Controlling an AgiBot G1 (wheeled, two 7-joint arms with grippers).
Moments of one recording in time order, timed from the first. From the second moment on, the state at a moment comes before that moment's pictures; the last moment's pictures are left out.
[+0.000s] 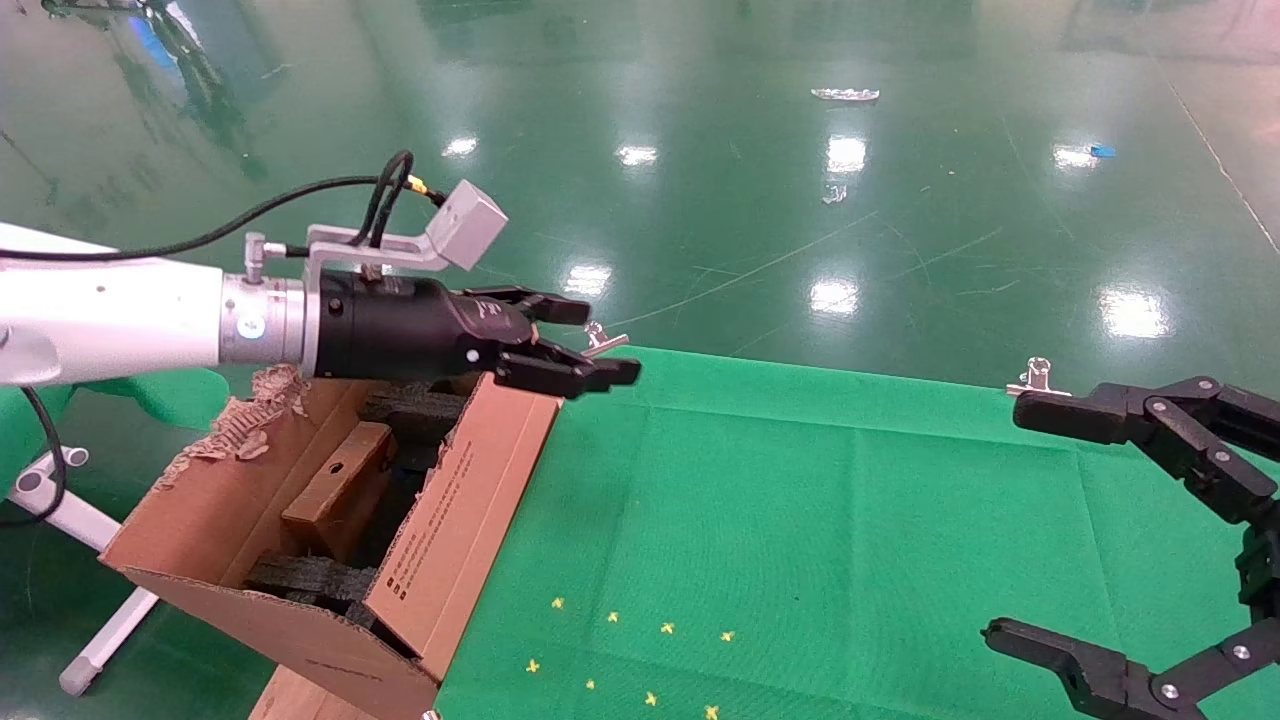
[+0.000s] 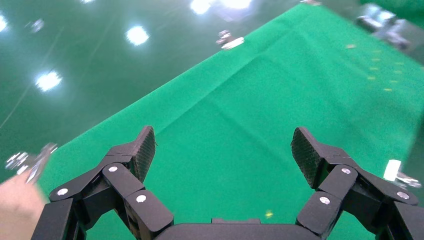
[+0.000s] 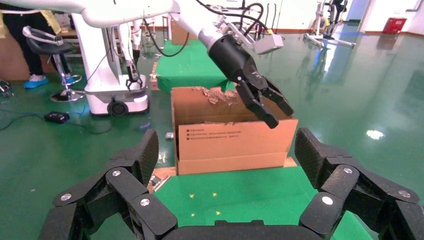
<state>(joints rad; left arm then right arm) -1.53 0.71 0.74 -0.79 1.10 1.30 -0.46 1.08 -0.60 -0.30 1.28 -0.72 -1.49 0.18</state>
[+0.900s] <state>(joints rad) -1.10 0.62 0.30 -1.26 0.75 1.49 -0.20 1.08 -0.60 -0.30 1.28 -0.72 -1.49 0.18</state>
